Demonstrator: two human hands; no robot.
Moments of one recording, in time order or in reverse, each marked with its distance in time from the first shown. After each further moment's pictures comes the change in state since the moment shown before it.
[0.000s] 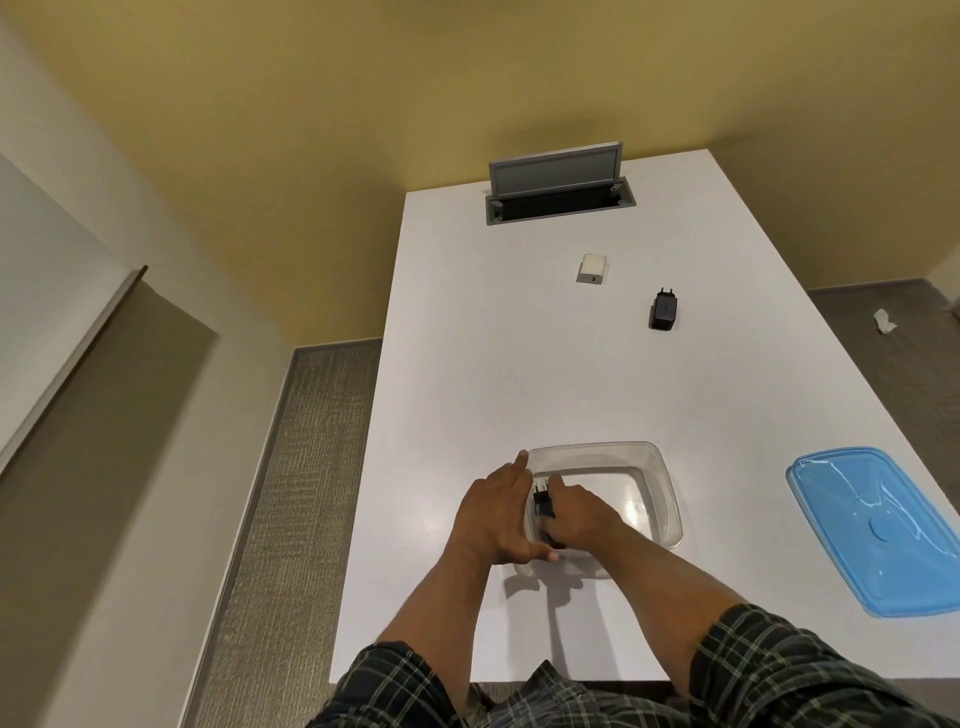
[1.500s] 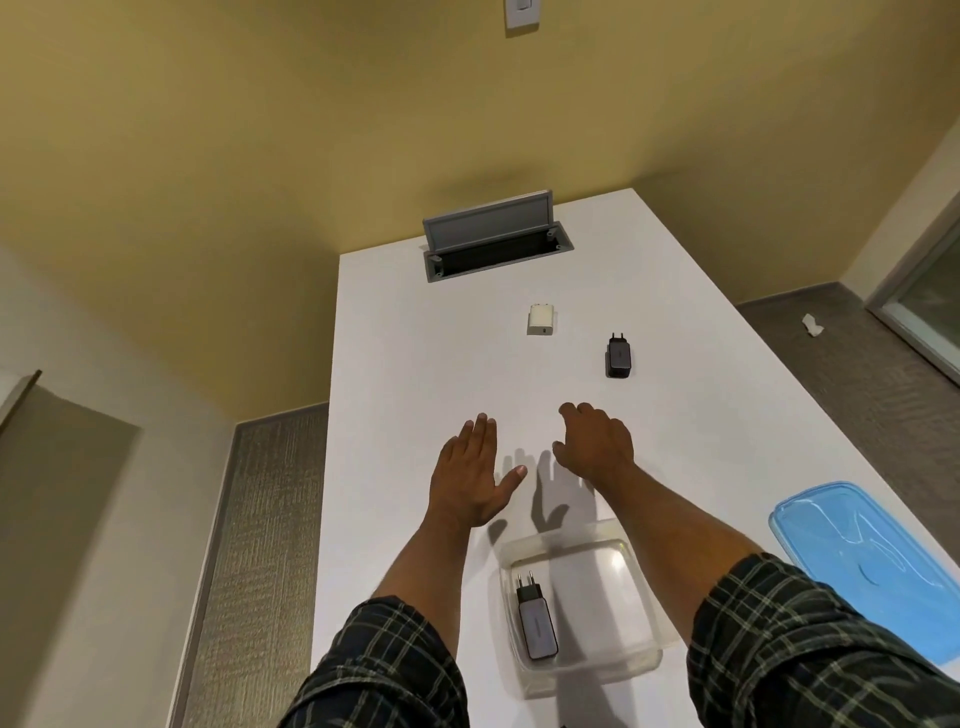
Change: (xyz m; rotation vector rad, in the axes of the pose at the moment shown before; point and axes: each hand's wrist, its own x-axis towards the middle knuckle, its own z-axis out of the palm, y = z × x) left_hand 0.157 -0.034 -0.065 0.053 0.090 -0.044; right_hand 0.087 0.026 -0.167 -0.227 0.487 0.192
